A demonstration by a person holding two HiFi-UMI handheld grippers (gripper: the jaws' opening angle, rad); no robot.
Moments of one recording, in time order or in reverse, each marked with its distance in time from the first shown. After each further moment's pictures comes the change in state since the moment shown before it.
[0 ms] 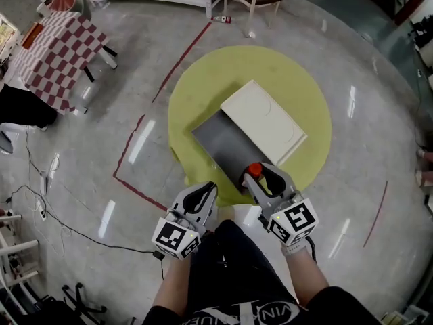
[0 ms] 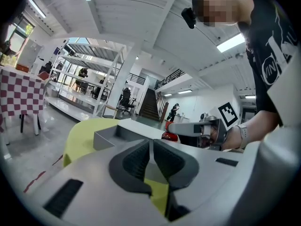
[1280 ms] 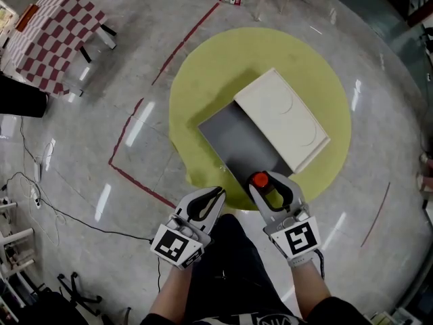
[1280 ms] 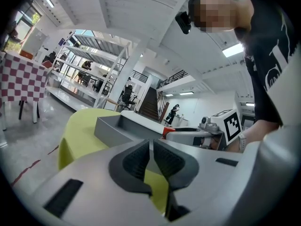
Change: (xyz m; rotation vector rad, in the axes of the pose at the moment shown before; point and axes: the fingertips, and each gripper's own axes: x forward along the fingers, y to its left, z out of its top) left arm 0.009 0.025 -0.030 -0.087 0.021 -0.021; right arm 0.031 0.008 -0.045 -0.214 0.093 0.015
